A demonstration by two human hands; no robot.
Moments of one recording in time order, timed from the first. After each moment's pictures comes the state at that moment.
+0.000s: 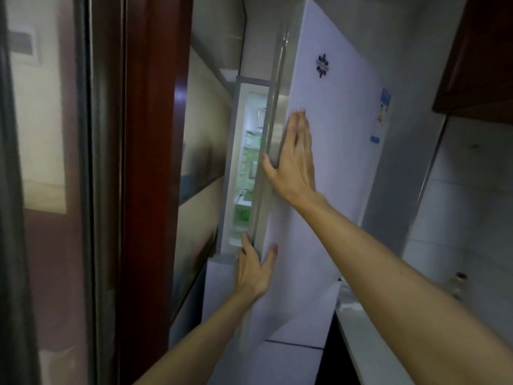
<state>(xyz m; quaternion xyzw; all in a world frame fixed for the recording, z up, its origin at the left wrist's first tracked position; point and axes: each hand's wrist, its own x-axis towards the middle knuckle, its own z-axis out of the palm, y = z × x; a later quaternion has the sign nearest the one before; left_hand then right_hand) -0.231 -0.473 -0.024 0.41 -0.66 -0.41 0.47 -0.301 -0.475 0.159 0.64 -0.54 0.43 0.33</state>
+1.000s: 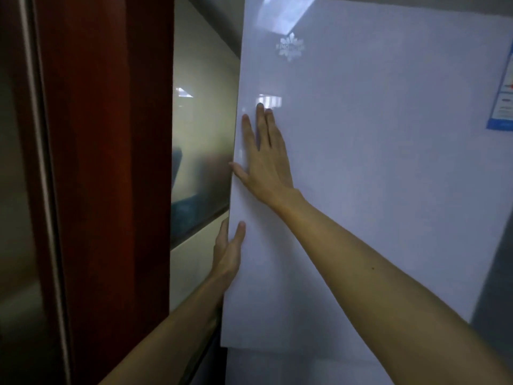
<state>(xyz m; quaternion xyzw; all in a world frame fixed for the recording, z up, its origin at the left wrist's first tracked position) -0.225 -0.750 -0.001 0.36 -0.51 -0.44 0.64 -0.305 -0.756 0.153 0.70 -0.49 0.34 0.39</state>
